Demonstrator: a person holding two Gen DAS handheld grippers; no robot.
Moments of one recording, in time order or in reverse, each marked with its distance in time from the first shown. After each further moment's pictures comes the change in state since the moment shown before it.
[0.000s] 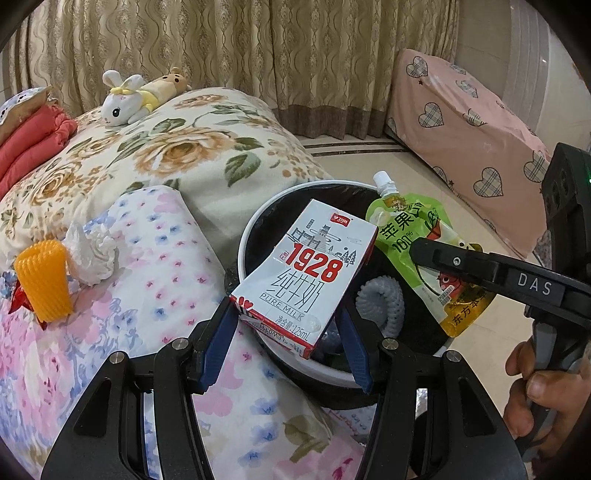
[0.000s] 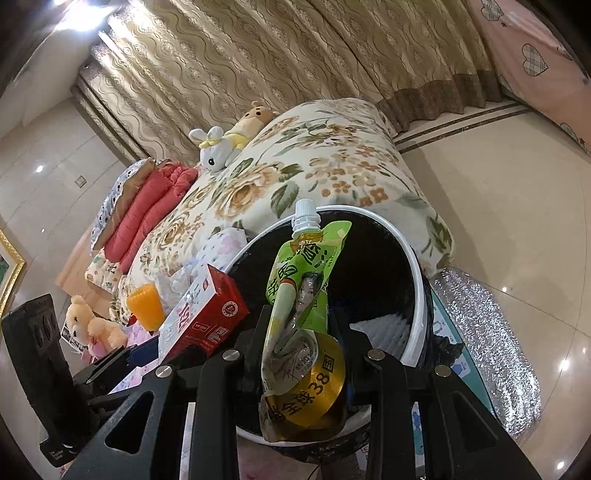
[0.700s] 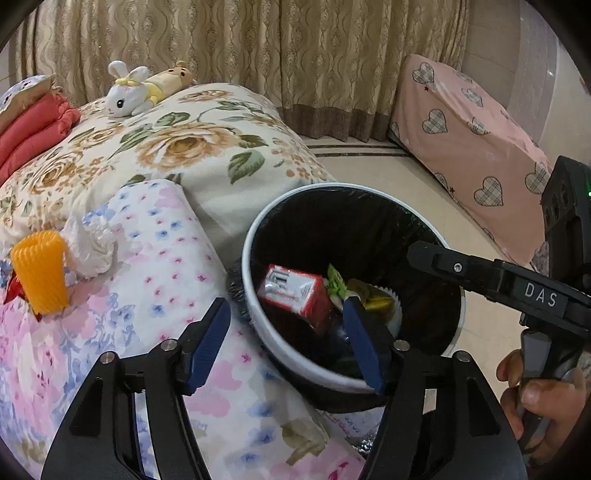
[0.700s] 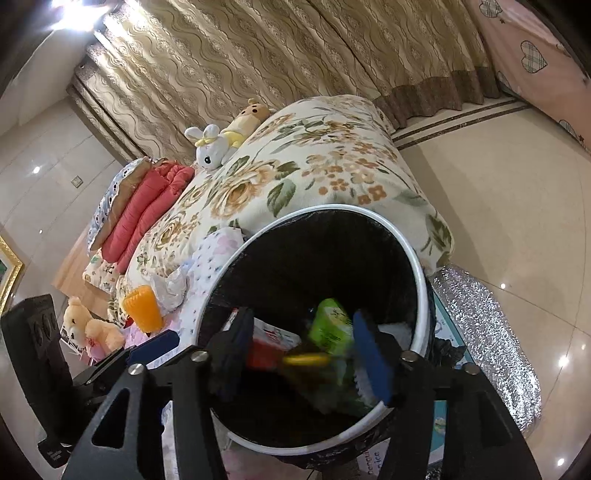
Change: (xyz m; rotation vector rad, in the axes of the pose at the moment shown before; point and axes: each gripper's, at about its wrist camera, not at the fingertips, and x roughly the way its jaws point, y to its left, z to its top) left arm -0.002 0.007 -0.001 -0.054 -0.002 -0.014; right arm 0.002 0.000 0.001 0.013 0.004 -0.002
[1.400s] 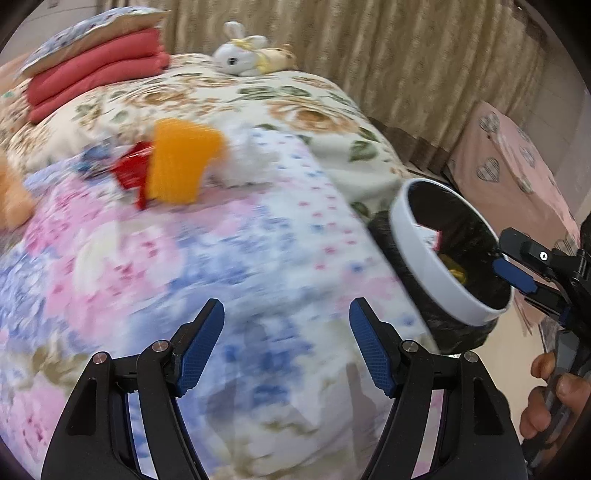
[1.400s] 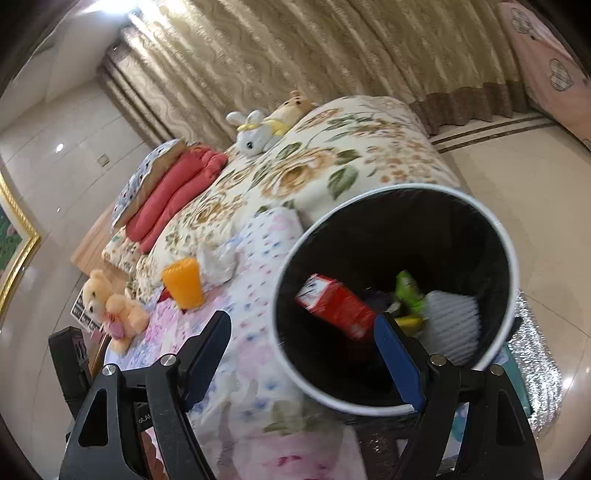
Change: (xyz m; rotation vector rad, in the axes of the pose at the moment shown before) left arm -0.050 0.120 -0.080 -0.288 -0.010 0.111; right arm 0.004 0.073 -0.033 -0.105 0.014 0.074
